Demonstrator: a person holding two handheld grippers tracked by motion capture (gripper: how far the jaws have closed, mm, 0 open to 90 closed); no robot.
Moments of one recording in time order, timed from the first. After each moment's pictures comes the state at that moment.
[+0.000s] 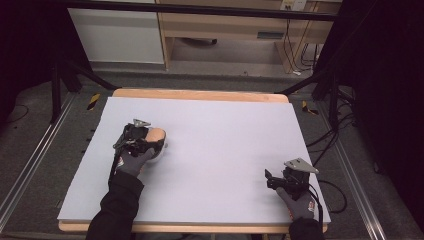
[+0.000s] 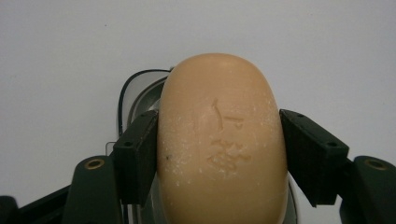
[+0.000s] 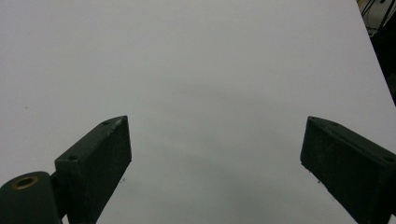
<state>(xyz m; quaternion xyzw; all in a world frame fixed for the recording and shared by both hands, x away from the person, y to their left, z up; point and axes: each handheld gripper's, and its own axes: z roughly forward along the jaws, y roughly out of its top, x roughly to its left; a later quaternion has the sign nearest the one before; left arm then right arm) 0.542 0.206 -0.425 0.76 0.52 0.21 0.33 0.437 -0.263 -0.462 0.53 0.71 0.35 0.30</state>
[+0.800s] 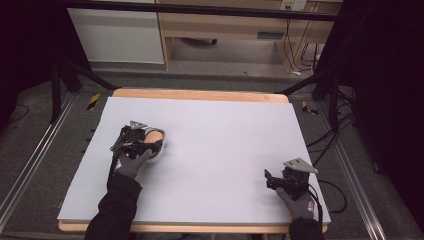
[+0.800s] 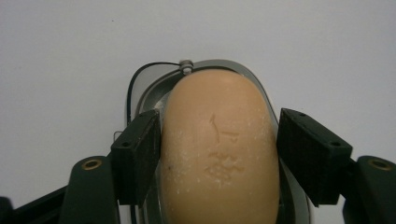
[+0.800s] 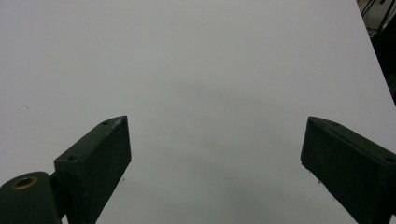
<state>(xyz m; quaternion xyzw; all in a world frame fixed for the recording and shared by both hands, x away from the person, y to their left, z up) 0.539 0.213 -0.431 0.75 0.52 0.21 0.35 0.437 -0.261 -0.462 0.53 0.71 0.35 0.30</state>
